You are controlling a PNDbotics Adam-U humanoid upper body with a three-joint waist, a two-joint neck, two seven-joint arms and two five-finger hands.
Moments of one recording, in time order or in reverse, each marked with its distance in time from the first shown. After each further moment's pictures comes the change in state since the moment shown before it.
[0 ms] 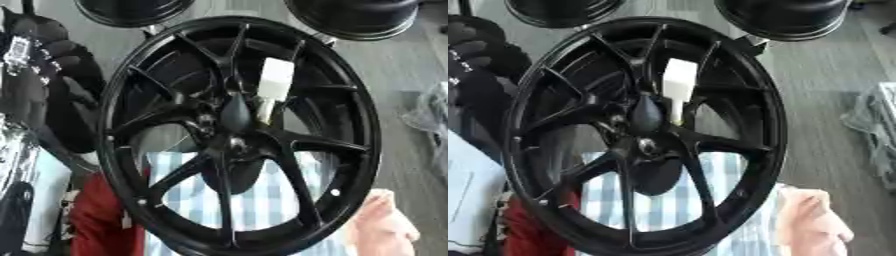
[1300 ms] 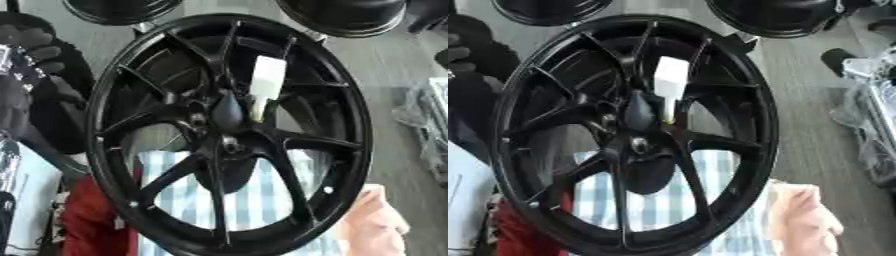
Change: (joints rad) left arm 0.018 0.019 -0.006 0.003 0.009 0.006 -0.014; right arm -0.532 0.078 0.270 0.097 0.317 -0.050 0.791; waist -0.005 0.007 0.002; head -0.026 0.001
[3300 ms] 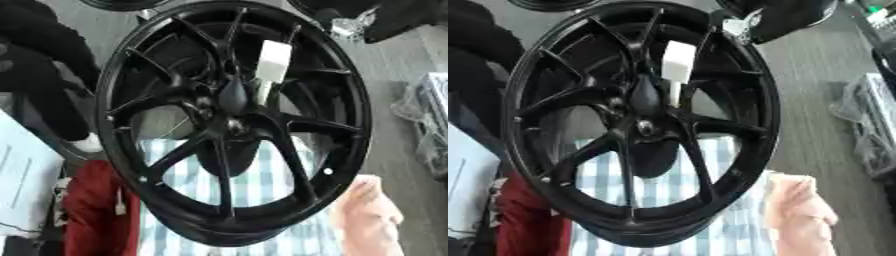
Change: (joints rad) left arm 0.090 0.085 0.057 0.038 0.060 -0.023 0.052; right arm -0.161 0.370 0.131 0.148 0.205 0.021 -0.105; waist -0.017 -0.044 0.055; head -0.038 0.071
